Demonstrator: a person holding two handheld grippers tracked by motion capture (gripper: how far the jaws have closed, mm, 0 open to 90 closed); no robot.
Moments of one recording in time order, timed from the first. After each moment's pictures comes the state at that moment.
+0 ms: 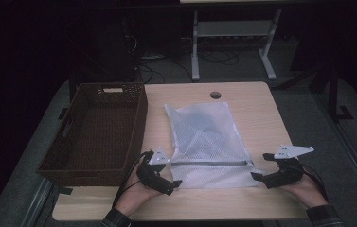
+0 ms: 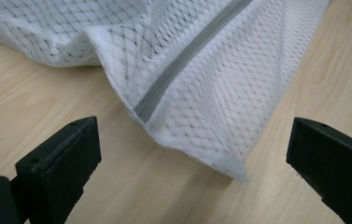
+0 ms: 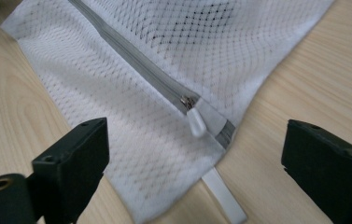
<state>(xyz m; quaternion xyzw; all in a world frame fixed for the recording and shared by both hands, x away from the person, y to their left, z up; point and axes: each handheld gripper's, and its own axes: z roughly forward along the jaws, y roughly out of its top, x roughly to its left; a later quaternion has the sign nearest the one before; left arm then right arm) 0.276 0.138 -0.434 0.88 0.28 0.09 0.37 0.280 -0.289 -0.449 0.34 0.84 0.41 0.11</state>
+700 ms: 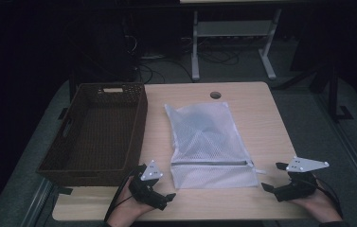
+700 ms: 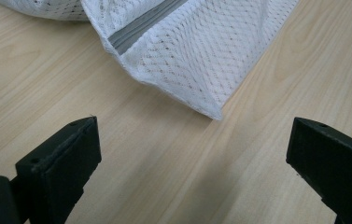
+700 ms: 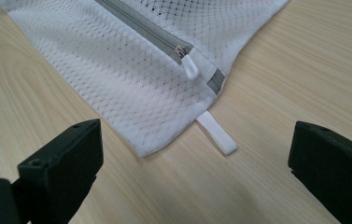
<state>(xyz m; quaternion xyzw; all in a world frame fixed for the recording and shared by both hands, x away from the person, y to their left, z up) 0.244 0.155 -0.444 0.88 0.29 0.09 0.36 0.245 -0.311 -0.457 0.36 0.83 0.40 0.14</state>
